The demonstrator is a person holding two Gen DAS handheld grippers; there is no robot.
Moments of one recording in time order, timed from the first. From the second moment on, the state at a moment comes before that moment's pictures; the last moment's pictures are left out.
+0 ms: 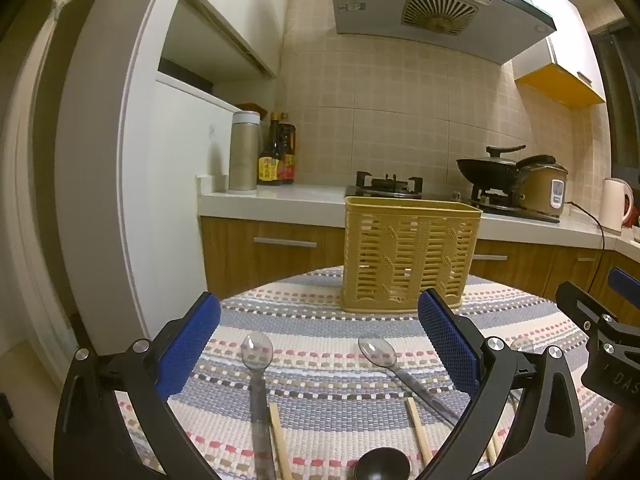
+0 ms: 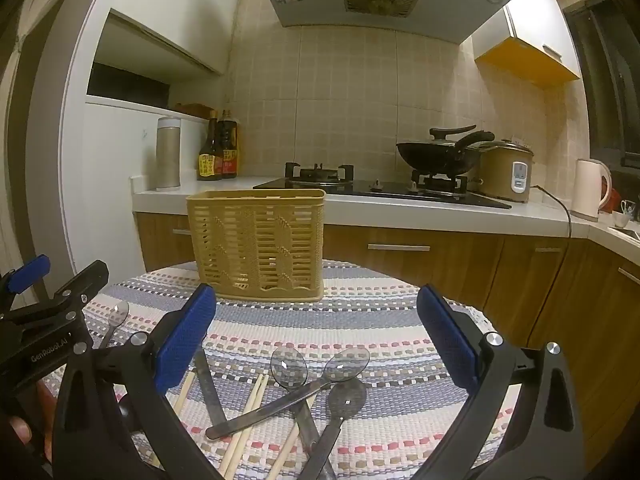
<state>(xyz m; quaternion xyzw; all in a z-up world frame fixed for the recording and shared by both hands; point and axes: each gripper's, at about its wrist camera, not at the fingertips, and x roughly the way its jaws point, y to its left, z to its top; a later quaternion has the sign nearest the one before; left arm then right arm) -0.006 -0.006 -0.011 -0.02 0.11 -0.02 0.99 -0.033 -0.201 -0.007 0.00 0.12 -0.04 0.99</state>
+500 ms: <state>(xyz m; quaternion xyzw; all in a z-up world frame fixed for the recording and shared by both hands) -0.005 -0.007 -0.011 -0.02 0.11 -0.02 0.99 -0.035 -0.203 -0.008 0.01 0.11 -0.05 0.99</state>
